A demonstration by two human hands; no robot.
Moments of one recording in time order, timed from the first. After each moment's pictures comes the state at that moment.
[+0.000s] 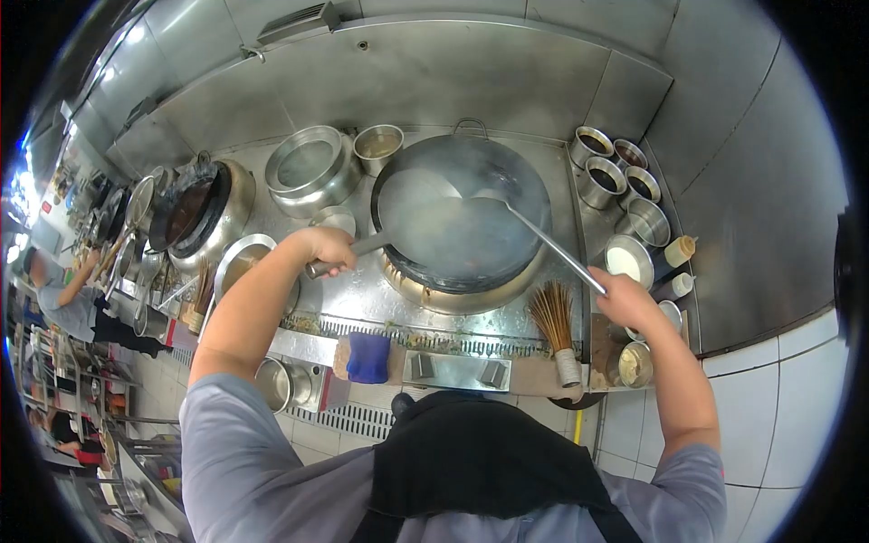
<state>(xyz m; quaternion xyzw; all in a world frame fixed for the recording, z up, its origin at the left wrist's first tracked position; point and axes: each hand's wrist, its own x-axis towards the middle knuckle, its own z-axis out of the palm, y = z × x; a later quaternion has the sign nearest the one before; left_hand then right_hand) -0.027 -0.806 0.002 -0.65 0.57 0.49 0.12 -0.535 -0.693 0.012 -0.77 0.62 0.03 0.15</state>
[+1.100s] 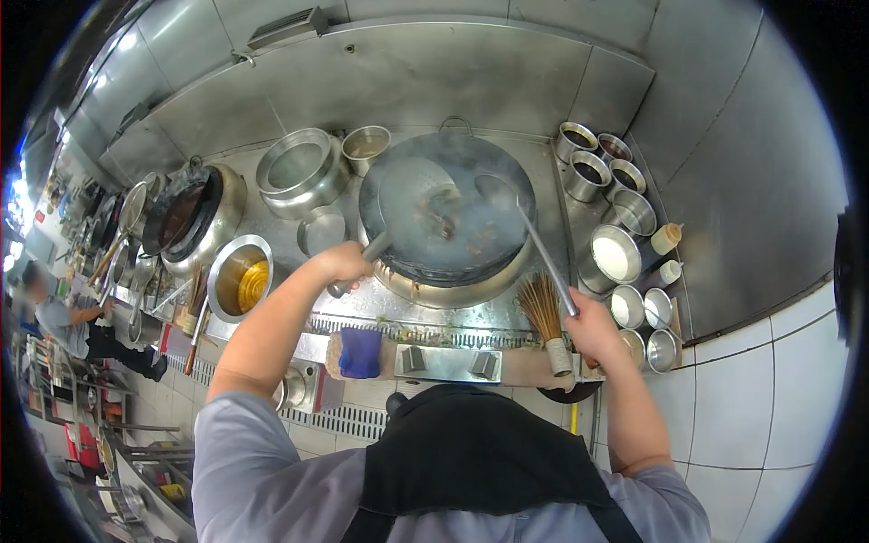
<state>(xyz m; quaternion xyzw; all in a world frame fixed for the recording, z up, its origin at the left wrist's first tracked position) -0.066 -0.773 -0.036 -0.64 0.61 0.47 -0.01 -0.494 -0.627 -0.012 -0.62 0.72 -0.15 0.28</state>
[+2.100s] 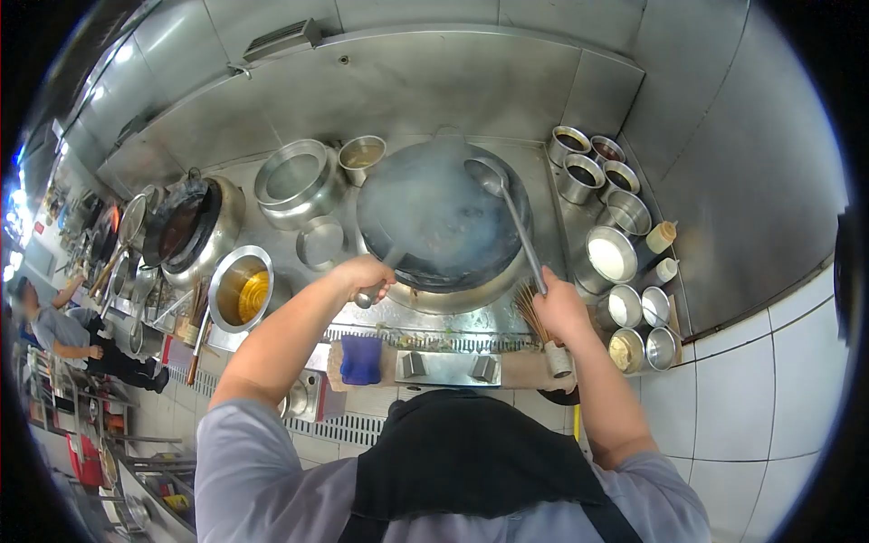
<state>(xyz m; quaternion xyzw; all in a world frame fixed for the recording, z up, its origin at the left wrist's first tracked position) -0.100 -0.770 -0.053 -0.62 0.39 0.67 -0.12 -0.451 -0.660 -0.029 -0.63 0.73 -0.15 0.21</state>
